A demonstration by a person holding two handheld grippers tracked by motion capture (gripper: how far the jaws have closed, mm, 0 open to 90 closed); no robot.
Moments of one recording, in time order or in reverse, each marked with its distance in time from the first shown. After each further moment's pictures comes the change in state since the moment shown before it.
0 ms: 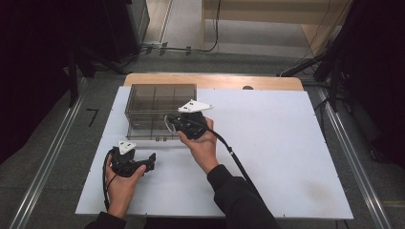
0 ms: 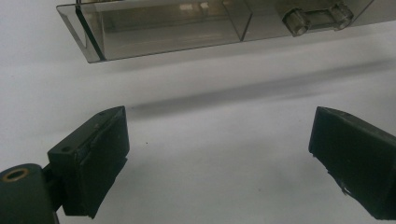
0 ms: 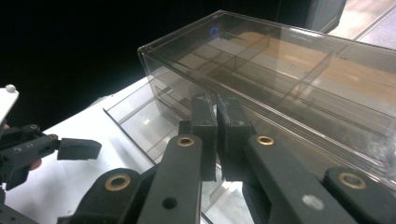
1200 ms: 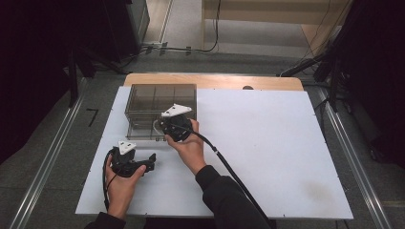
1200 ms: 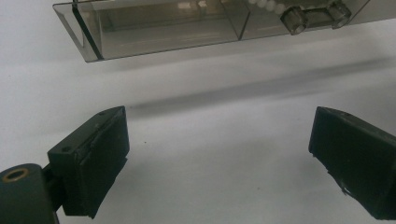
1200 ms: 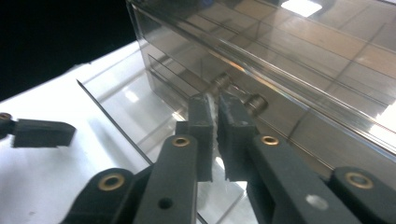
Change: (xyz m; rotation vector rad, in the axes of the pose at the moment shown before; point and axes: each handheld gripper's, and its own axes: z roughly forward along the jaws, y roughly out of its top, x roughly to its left) left arm 0.000 0.000 0.000 0.000 -0.004 0.003; right arm 0.019 -0.007 0.042 0.125 -0.074 -0.082
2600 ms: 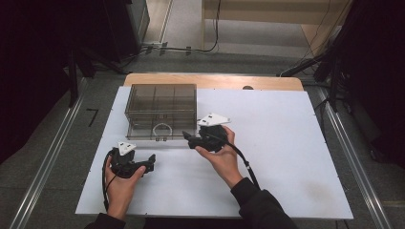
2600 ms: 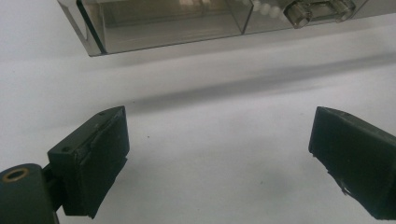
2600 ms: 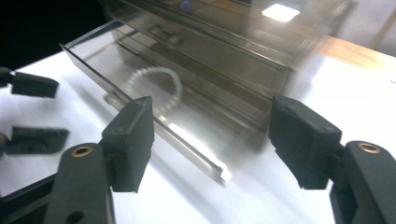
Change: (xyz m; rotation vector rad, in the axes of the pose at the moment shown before) left arm 0.001 -0.002 -0.001 0.004 0.006 -0.003; right arm -0.041 -0.049 -0.083 -0.049 -0.054 0.050
